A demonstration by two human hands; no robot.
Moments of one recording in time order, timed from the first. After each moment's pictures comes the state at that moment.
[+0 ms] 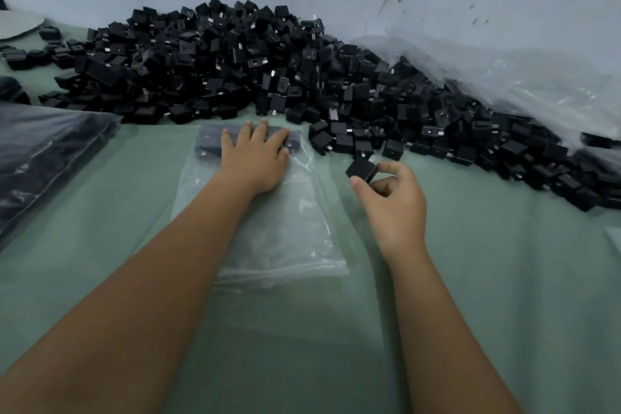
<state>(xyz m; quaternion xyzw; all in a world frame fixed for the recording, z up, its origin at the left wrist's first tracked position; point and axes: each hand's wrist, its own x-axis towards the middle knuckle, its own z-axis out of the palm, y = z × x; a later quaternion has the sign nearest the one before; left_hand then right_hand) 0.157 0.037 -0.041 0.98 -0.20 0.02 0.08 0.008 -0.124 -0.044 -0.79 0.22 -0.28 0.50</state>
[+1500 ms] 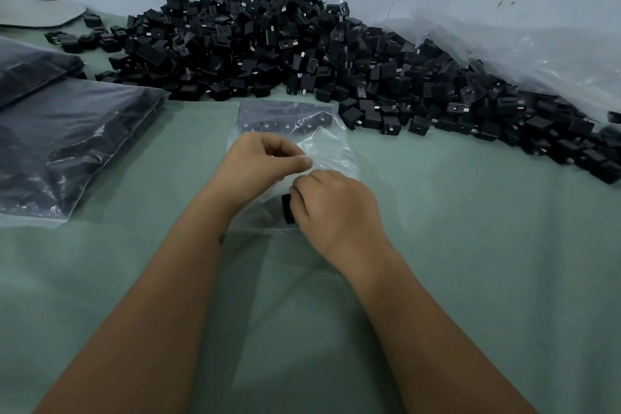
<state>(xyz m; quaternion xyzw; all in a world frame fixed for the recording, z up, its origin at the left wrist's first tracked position) 0.054 0.115 -0.025 0.78 -0.21 -0.05 0.59 -0.031 -0.005 -0.037 -0.94 -0.08 -0.31 0.07</state>
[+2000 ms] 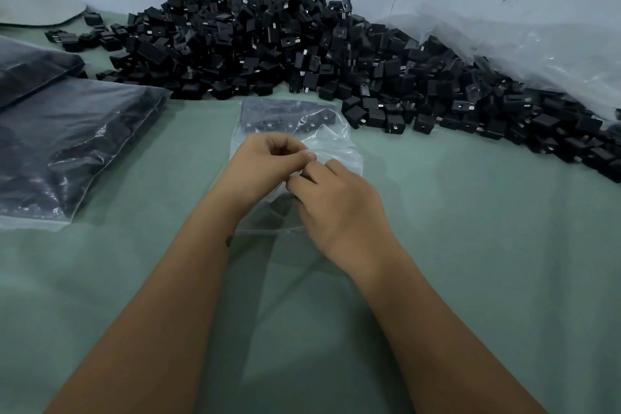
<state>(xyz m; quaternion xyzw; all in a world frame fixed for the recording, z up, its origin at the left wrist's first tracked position) 0.054 0.112 -0.027 0.75 -0.19 -0.07 0.63 -0.034 -0.004 -0.029 -0.96 -0.09 -0.25 0.02</state>
